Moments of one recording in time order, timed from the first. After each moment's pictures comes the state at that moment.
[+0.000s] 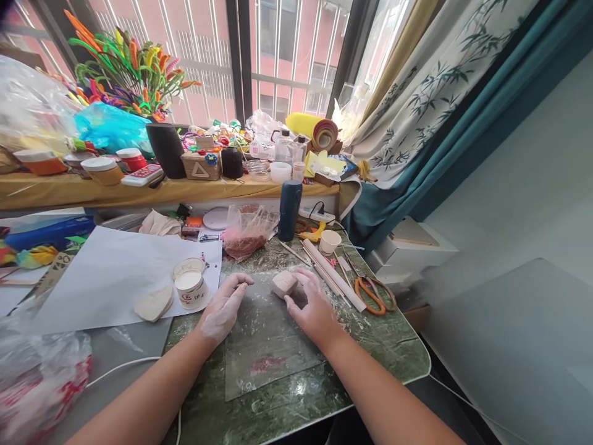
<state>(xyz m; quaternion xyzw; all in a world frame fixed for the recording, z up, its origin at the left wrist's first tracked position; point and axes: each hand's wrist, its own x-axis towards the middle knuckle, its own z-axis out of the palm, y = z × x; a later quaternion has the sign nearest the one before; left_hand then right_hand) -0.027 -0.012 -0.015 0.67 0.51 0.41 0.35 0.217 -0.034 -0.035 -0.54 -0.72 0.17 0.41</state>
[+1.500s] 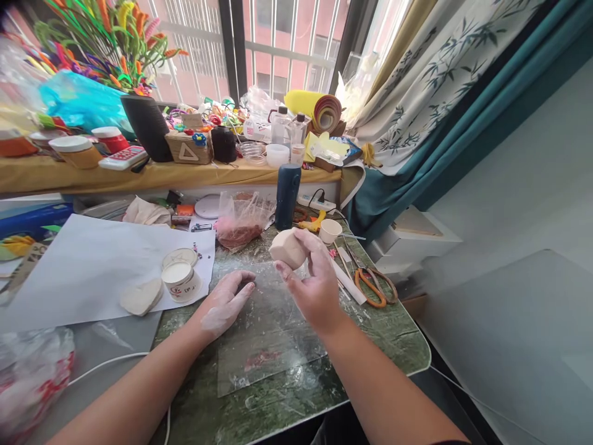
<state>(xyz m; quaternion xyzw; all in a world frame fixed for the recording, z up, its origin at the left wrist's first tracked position) -0.022 -0.006 -0.019 0.75 0.52 0.26 0.32 0.199 -0.024 0.020 -0.47 -0.65 0.18 0.57</state>
